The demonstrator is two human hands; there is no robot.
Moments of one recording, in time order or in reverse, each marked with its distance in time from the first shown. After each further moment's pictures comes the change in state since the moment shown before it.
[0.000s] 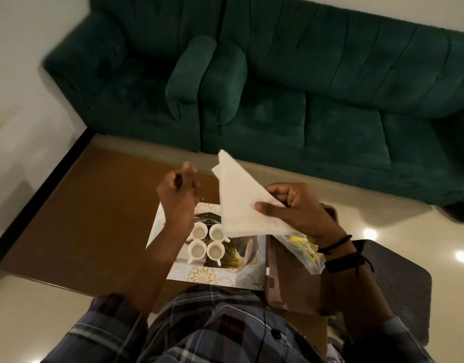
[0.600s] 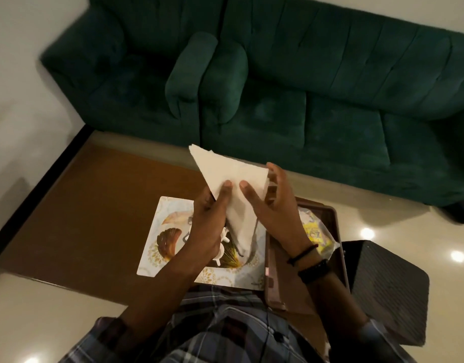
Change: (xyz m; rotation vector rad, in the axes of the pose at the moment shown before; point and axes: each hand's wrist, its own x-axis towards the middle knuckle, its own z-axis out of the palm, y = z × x) left_hand -0.050 0.005 0.022 -0.238 -0.262 -0.280; right_hand 0.013 0.000 0.050 -0.166 0.397 -0.075
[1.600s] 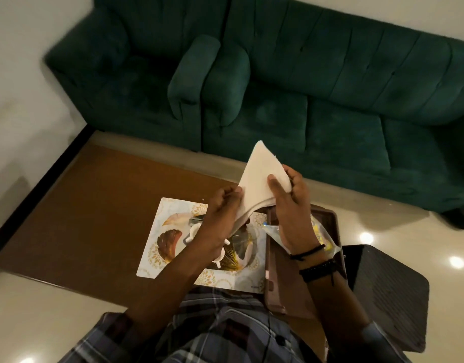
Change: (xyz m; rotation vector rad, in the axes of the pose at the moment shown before) left_hand 0.013 -0.009 0.001 0.204 -0.155 -0.096; right_hand 0.012 0.007 -0.002 0.427 0.168 0.136
